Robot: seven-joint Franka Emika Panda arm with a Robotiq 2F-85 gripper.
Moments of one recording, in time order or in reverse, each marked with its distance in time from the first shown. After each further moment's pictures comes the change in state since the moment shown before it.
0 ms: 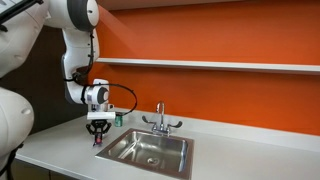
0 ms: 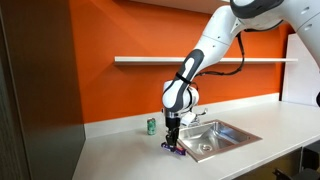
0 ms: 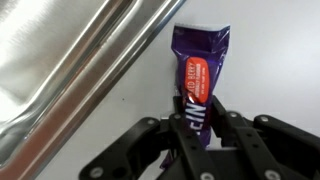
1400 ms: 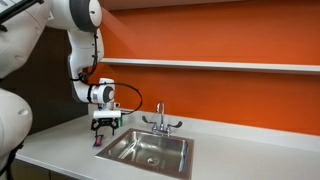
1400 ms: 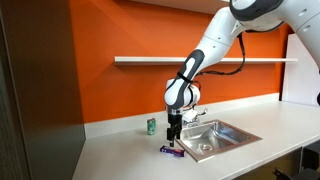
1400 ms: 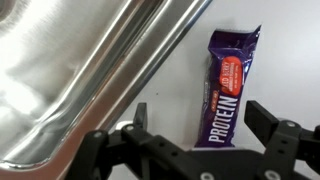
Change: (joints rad) arm -0.031 0.008 -0.019 0.037 0.001 -0.003 0.004
